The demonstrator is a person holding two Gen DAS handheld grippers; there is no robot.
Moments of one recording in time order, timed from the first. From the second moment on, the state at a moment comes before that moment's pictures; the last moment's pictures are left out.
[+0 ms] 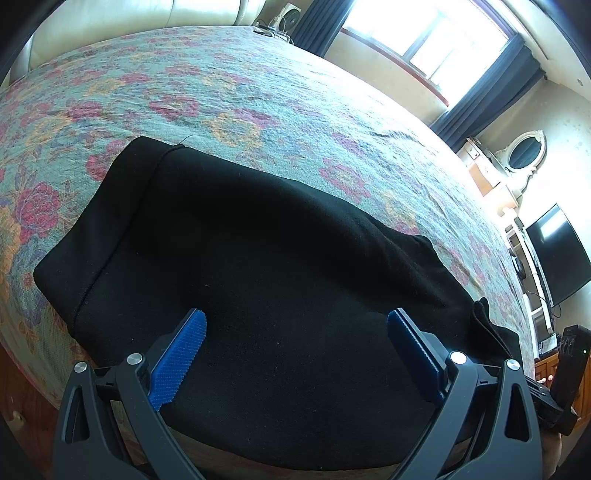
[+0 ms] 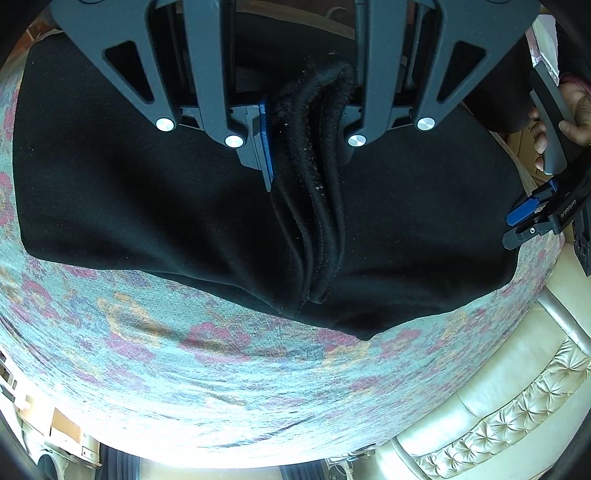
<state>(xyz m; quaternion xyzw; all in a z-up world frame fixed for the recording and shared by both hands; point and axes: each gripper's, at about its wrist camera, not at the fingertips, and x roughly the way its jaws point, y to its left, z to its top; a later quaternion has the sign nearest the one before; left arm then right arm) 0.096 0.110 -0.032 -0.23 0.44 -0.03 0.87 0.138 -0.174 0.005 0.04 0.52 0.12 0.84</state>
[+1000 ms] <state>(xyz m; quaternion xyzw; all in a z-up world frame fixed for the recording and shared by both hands) 0.093 0.111 -0.033 -0.23 0.44 -0.04 0.87 0.124 -0.142 0.004 0.07 0.50 0.18 0.84</state>
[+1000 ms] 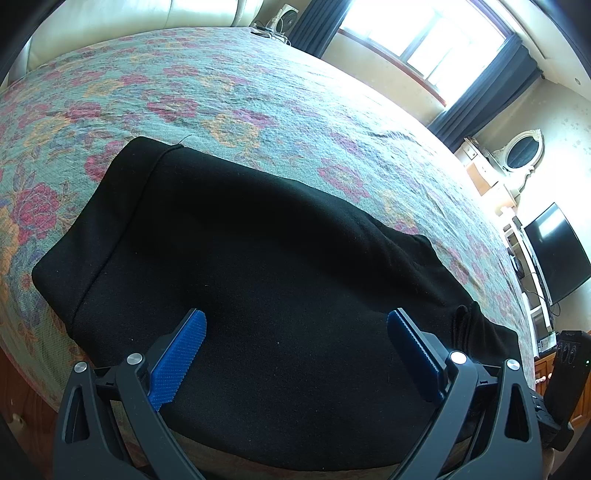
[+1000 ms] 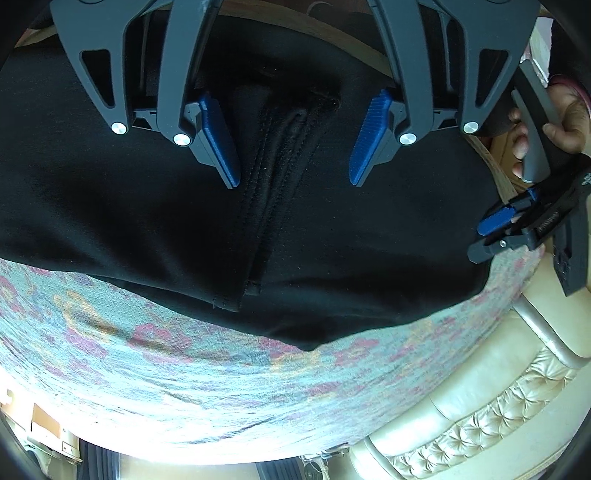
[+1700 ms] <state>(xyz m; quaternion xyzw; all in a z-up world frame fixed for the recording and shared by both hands) 0.093 0.110 -0.033 -0.23 0.43 -0.04 0.87 0.043 -0.434 -0.046 0.52 0.43 0.09 0.73</state>
